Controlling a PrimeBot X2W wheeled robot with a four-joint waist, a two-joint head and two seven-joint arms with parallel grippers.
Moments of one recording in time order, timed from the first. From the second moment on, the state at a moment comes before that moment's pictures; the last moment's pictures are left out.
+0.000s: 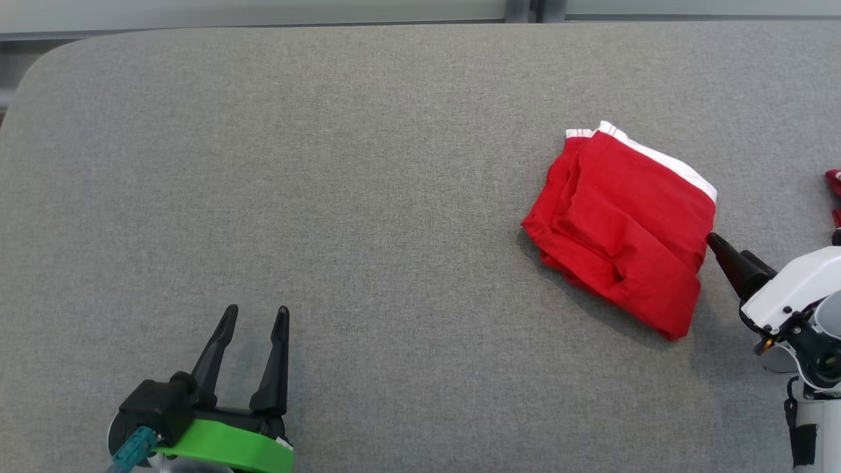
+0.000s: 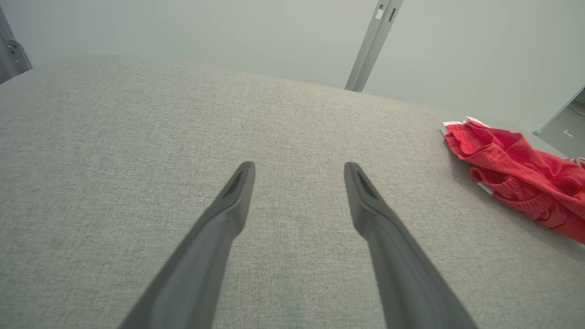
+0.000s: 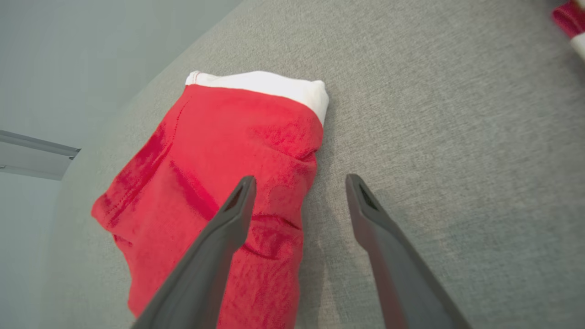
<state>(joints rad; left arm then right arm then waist) 0.00 0.23 -0.30 0.07 -0.49 -0.04 -0.26 -0.27 -0.07 -0.37 0.09 0.56 0.13 0.65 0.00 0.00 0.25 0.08</state>
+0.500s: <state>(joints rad) -0.01 0.21 -0.28 0.09 -0.49 -0.05 -0.26 -0.42 -0.05 -0.26 0.30 0.73 0.13 0.73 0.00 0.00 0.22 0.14</state>
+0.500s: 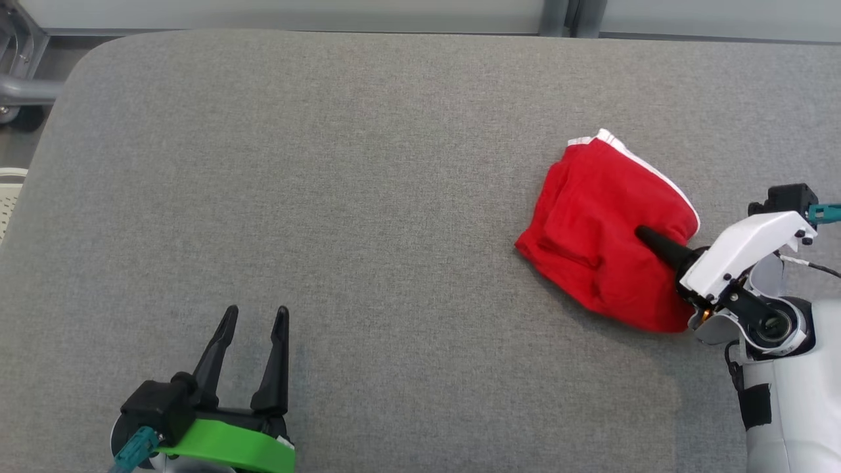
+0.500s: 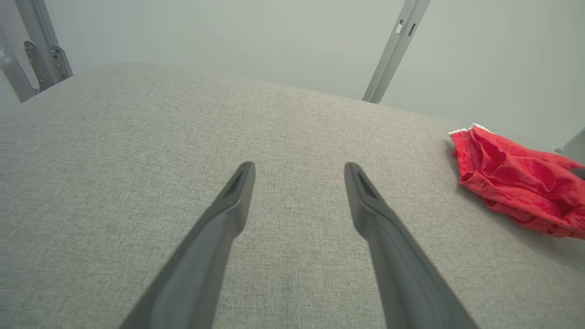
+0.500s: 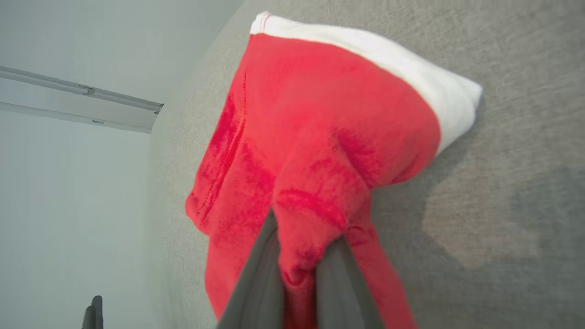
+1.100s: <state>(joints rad) 0.02 0.22 -0.24 0.03 -0.45 -0.06 -0.26 -0.27 -0.15 -0.21 0.02 0.64 0.13 0.86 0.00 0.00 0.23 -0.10</state>
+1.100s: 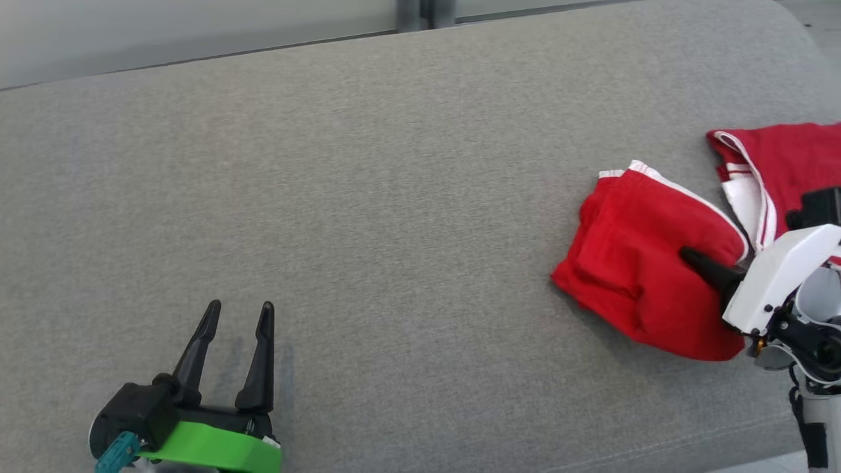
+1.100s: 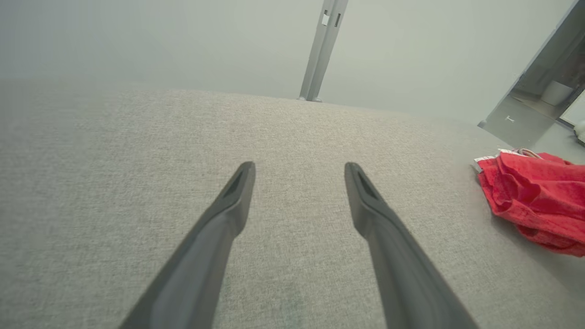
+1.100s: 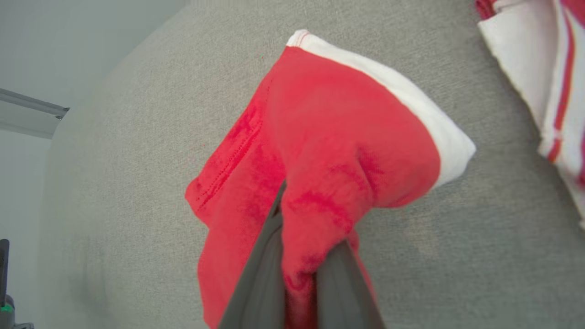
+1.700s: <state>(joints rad) -0.04 0.24 -0.26 -0.01 -0.45 -0.06 -0.23 -0.53 -0.48 -0.11 0.04 0.55 0.13 0.98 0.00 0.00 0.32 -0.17</state>
